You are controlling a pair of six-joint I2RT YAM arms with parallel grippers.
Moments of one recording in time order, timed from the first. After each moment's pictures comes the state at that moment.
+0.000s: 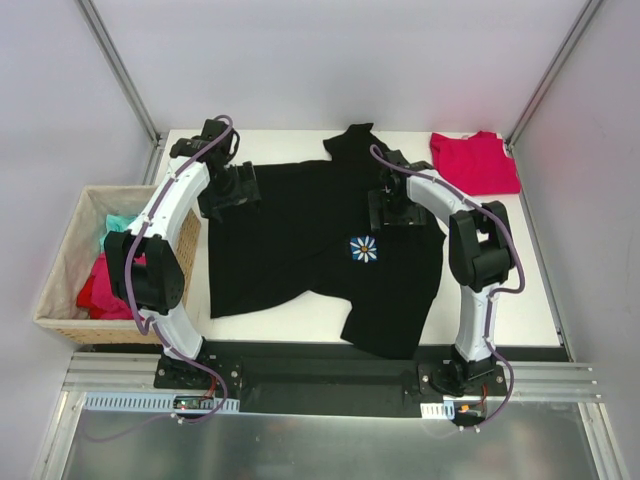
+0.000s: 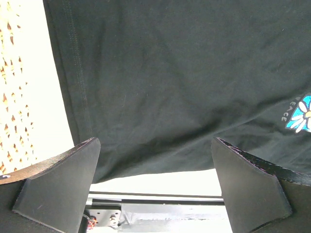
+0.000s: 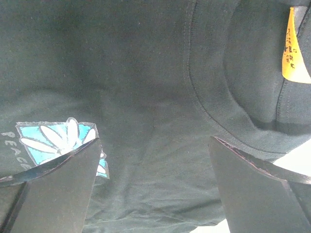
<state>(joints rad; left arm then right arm) -0.17 1.73 1.62 -1.12 0.04 -0.45 0.38 2.04 1.59 -0.89 0.13 0.27</state>
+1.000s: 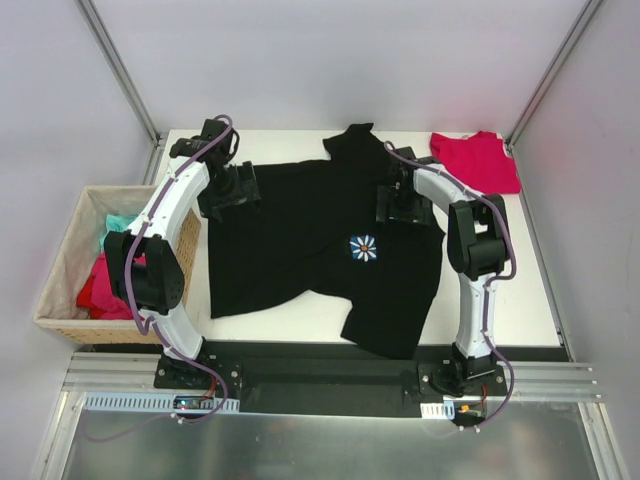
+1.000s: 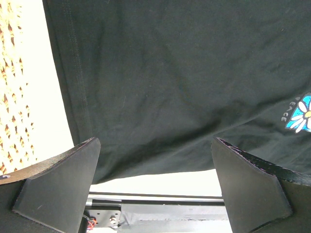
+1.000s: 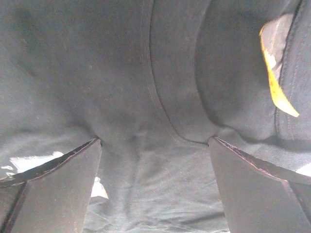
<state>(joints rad) -0.17 1.73 1.62 -1.12 0.04 -0.45 0.30 2.14 1.66 -0.91 0.06 0.35</state>
